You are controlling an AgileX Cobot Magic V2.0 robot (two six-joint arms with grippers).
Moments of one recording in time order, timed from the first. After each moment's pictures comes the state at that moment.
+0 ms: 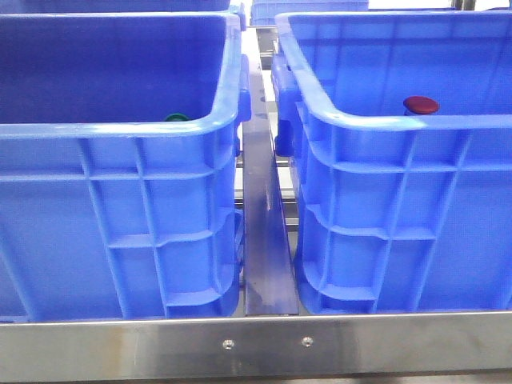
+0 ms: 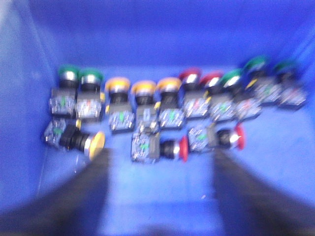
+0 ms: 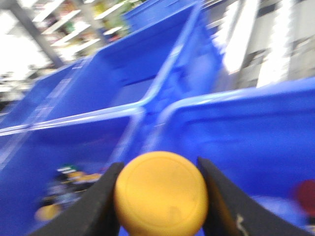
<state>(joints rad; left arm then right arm) -0.29 0.73 -0.72 0.42 0.60 -0.54 -0.17 1.15 -0.75 1.78 0.66 -1.45</state>
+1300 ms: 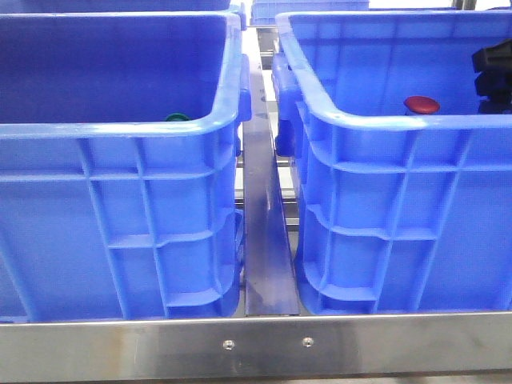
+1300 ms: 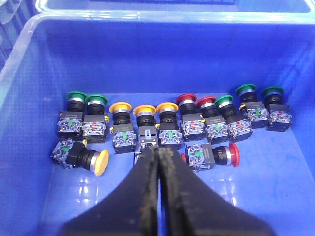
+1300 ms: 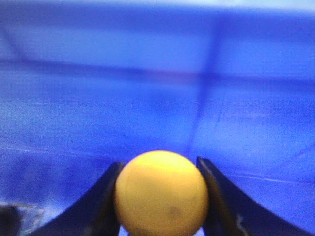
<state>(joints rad) -0.29 0.63 -0.69 0.45 0.58 -0.55 -0.19 1.76 -1.09 1.81 0.22 -1.96</state>
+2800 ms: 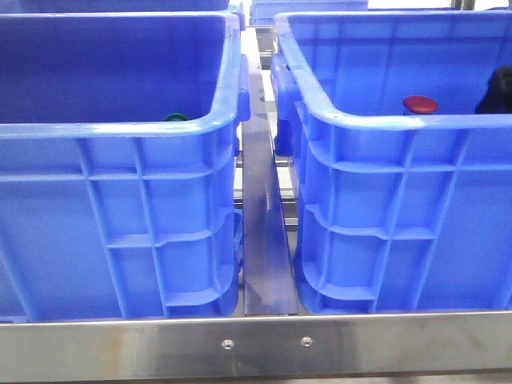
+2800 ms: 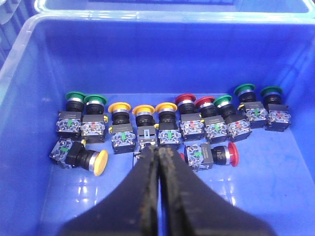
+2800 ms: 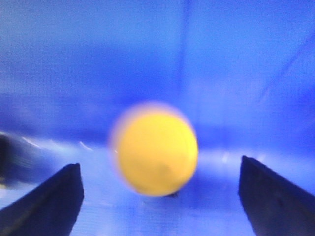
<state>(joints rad) -0.29 0.63 -0.69 0.45 0.58 -0.55 -0.20 1.64 -0.92 1.82 0.17 -1.96</state>
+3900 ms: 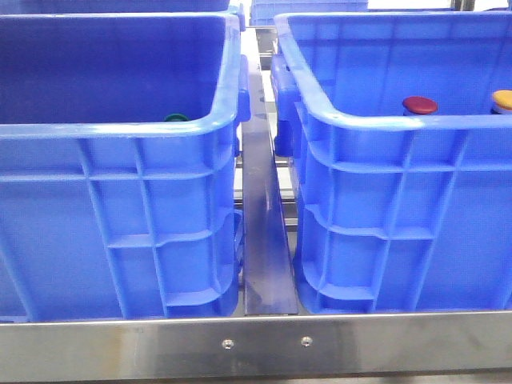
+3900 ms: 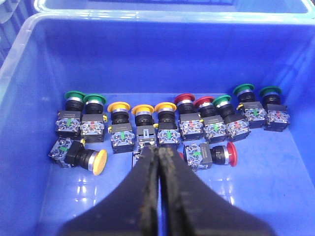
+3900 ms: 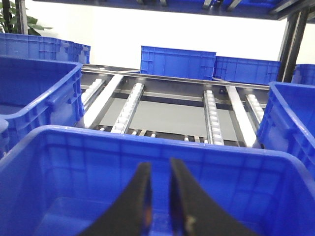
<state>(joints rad) -0.29 0.63 -0.69 0.44 0.58 -0.55 -0.20 0.61 -0.51 1.82 0.22 -1.87</state>
